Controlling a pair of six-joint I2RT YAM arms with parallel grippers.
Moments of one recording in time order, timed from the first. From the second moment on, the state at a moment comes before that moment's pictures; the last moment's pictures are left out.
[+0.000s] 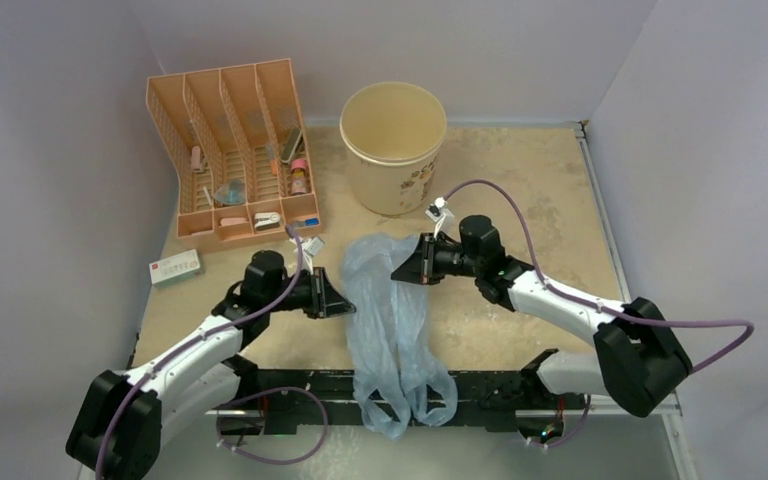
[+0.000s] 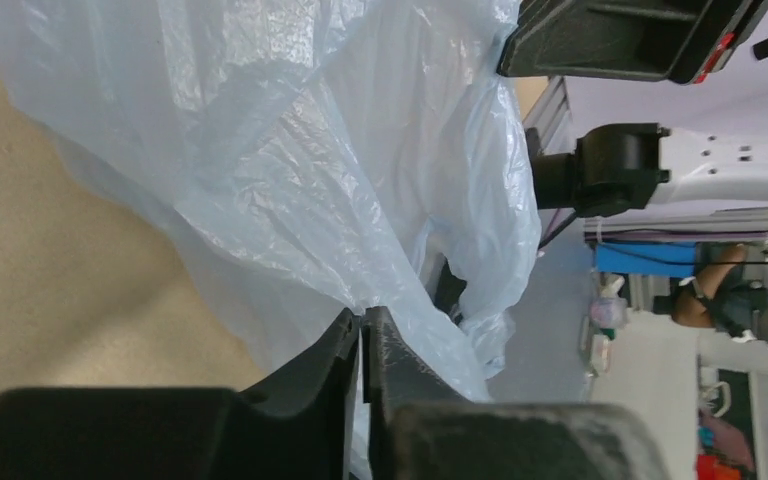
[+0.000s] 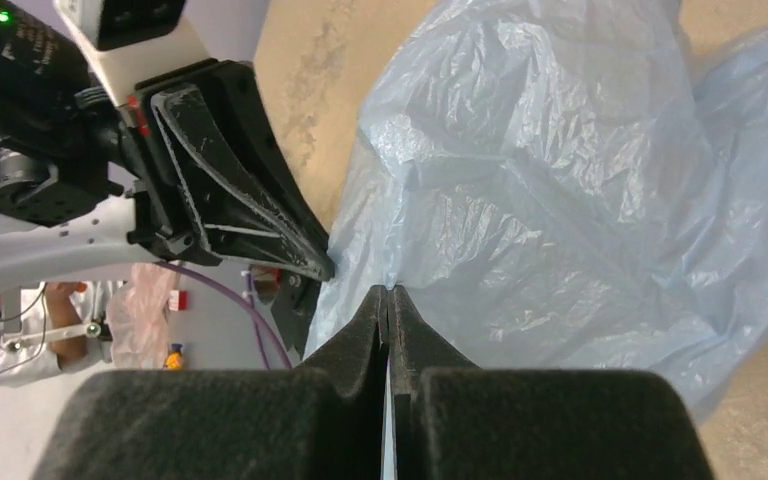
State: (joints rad) left arm -0.44 0.87 0.29 0.11 0.71 -0.70; right arm 0.61 1.26 0.60 0.24 -0.61 0.74
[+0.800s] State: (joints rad) left arm -0.44 0.76 0.41 -0.22 0.35 -0.67; right arm 0.60 1.17 0.67 -0.12 -0.25 0.57
